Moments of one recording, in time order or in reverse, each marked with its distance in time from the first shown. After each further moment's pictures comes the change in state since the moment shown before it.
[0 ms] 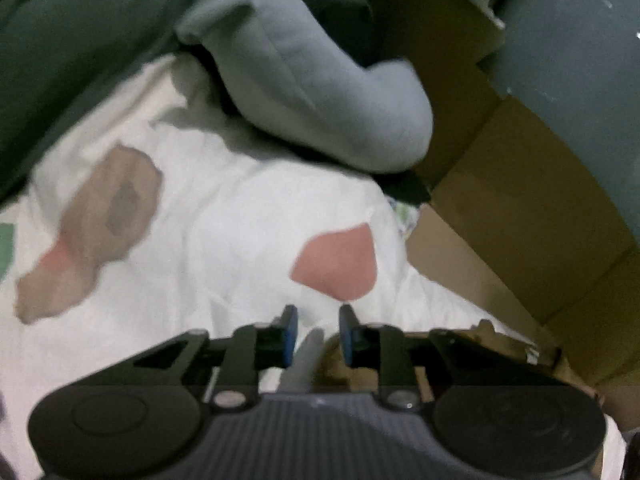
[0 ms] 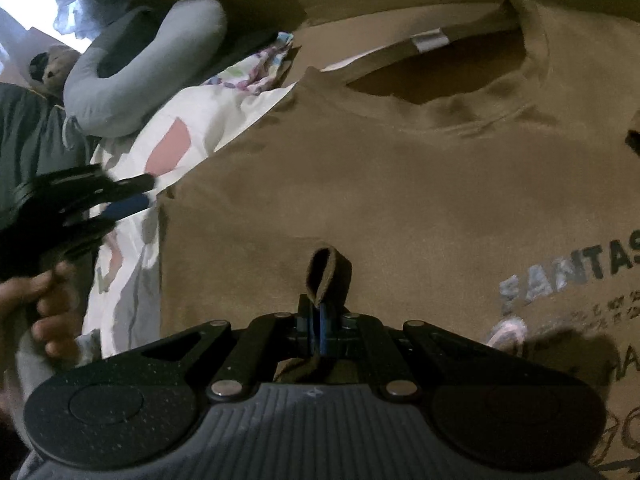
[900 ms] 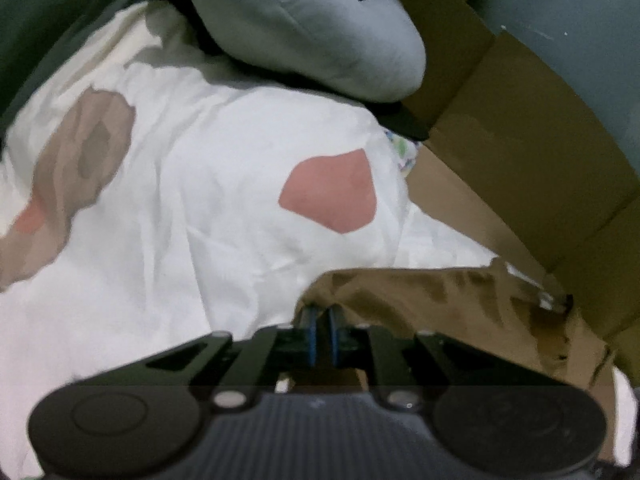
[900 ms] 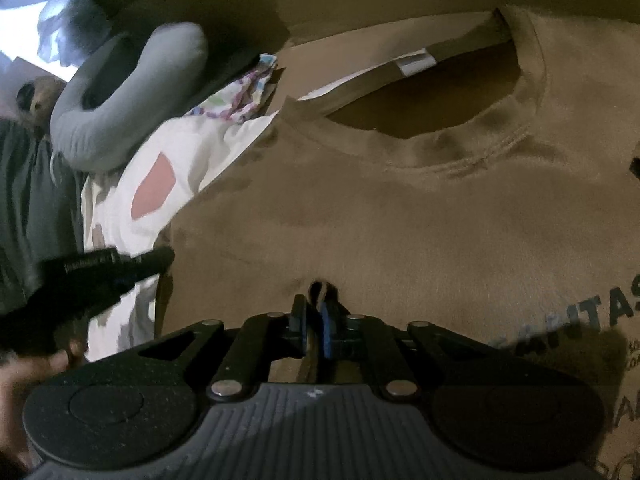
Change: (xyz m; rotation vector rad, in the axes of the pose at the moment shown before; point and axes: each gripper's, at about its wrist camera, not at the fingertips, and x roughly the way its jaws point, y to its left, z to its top) left arm 0.027 -0.011 -0.025 0.081 0.127 0.014; right arm 0.004 -0.013 0.026 0.044 -0.048 -0.011
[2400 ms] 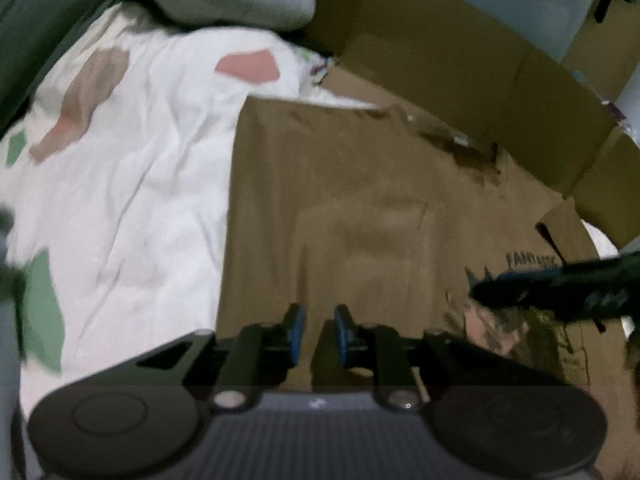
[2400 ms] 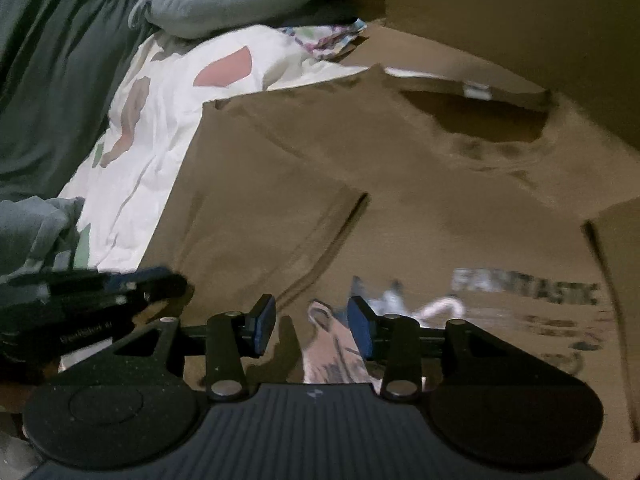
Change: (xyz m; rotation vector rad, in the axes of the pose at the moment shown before) left arm -0.080 -0.026 -0.152 0.196 0.033 -0.043; right arm -0.072 0.042 -0.050 -0.484 0.141 -0.100
